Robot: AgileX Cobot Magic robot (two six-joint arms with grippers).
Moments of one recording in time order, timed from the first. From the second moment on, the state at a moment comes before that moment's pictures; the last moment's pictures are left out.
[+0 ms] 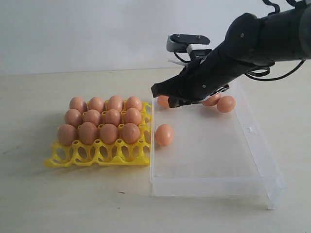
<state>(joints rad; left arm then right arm) 0.04 0.00 0.00 0.10 0.39 0.03 0.45 1.86 -1.26 0.44 0.49 -0.21</state>
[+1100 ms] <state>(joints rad) 0.04 0.00 0.00 0.10 0.39 0.03 0.39 2.25 -1.56 0.53 0.72 -0.05</state>
